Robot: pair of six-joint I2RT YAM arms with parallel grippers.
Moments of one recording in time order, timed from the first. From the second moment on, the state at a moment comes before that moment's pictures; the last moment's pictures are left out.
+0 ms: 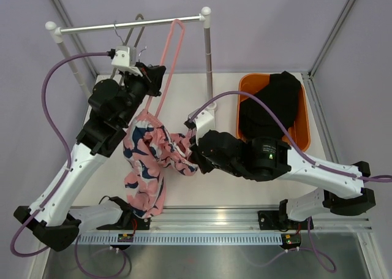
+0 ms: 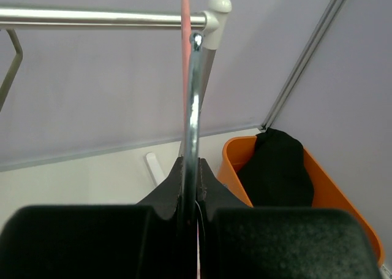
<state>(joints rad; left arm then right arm) -0.58 1.11 1.41 -0.14 -0.14 -0.24 1.38 1.38 1.67 -0.95 0.45 0.49</state>
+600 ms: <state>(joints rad) -0.58 0.96 1.15 0.31 -0.35 -0.21 1.57 1.47 1.79 -1.02 0.39 0.41</state>
